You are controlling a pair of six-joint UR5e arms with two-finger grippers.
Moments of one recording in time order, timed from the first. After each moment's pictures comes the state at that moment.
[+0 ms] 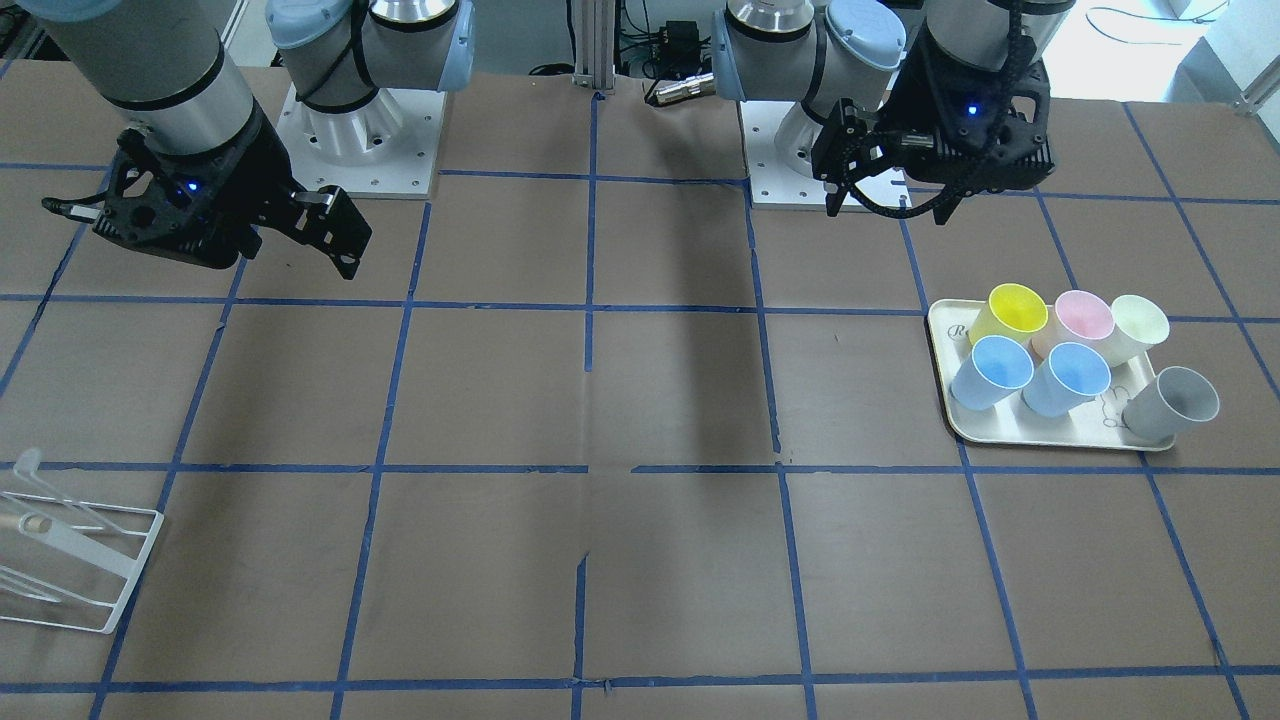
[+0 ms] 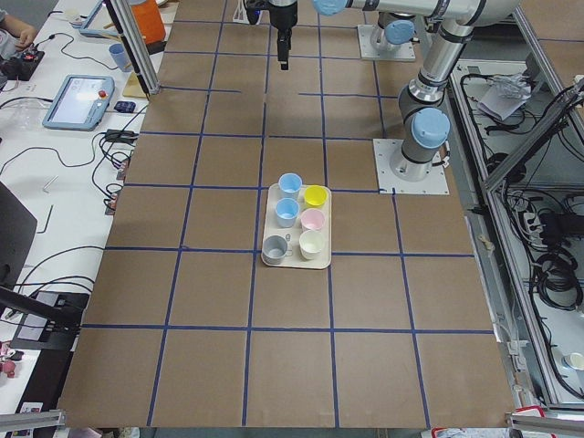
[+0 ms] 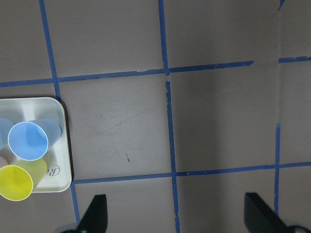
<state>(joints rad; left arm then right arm) -1.55 -1.53 -1.50 -1.70 1.57 0.08 1.54 -1.57 1.62 -1.55 -1.54 0.20</state>
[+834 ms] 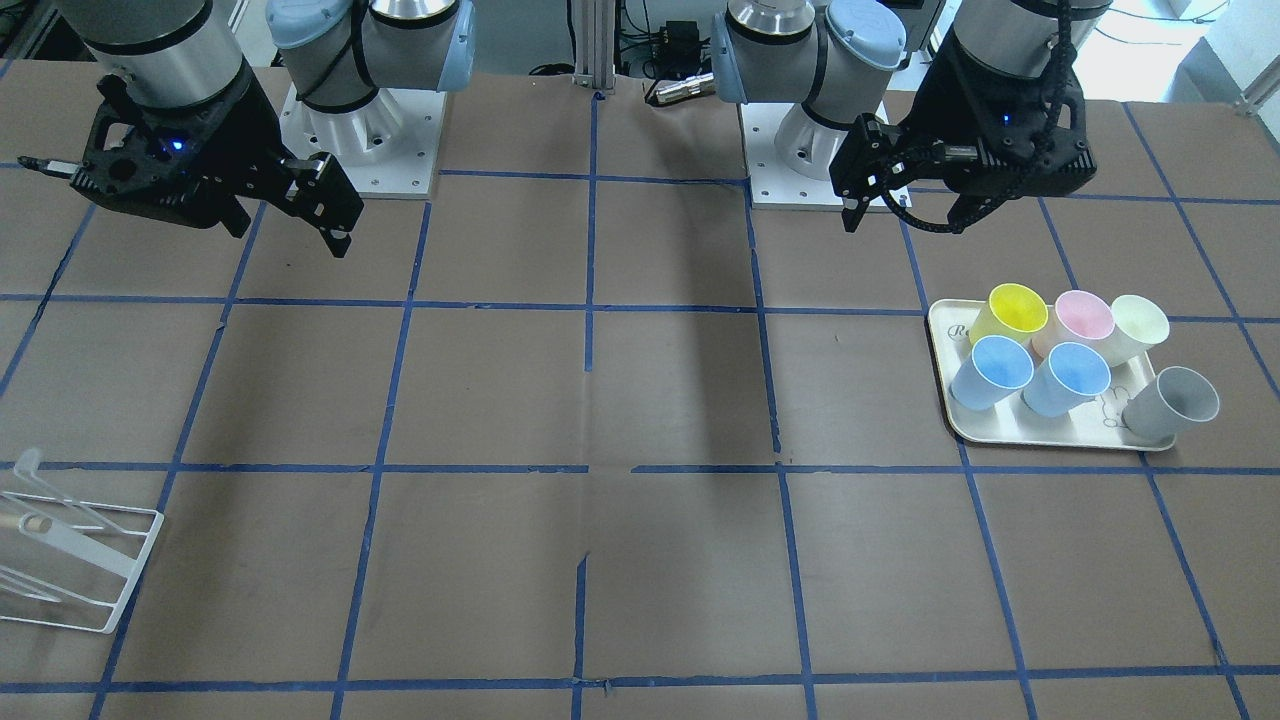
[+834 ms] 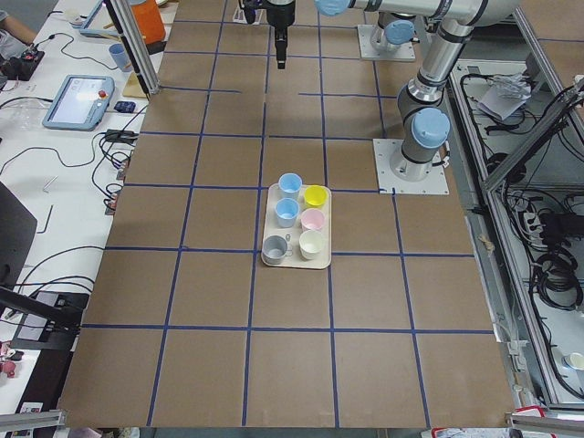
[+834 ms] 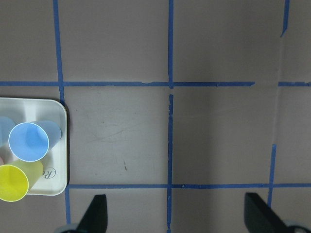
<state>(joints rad) -1.52 -1.54 -1.51 -1.68 1.56 0.03 1.54 -1.61 1.61 -1.54 -1.55 0.20</state>
